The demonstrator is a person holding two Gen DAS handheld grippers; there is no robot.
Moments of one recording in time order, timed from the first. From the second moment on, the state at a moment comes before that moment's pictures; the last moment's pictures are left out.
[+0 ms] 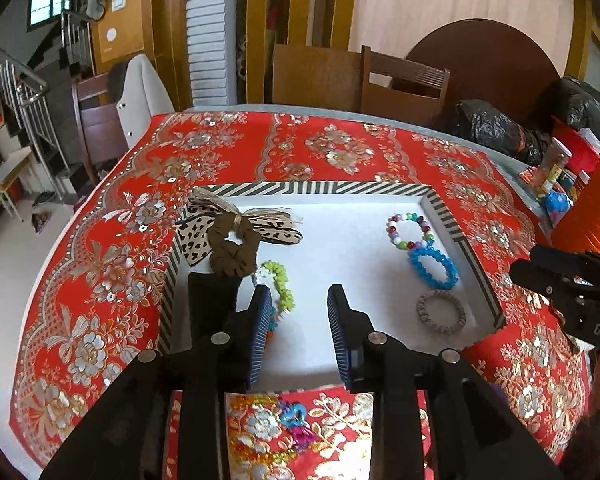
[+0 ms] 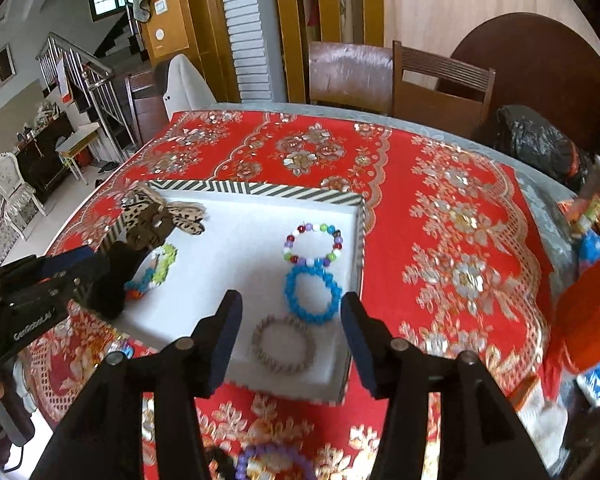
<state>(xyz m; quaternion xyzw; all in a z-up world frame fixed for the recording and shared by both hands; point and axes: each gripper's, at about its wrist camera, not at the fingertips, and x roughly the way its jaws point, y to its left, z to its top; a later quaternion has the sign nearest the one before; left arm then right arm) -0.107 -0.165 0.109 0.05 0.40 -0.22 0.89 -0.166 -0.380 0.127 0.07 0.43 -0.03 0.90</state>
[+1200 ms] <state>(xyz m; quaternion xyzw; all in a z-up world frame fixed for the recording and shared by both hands) -0.195 -0.227 0.111 0.10 0.38 -0.27 0.88 -0.283 -0.396 0.119 0.08 0.42 -0.08 0.90</state>
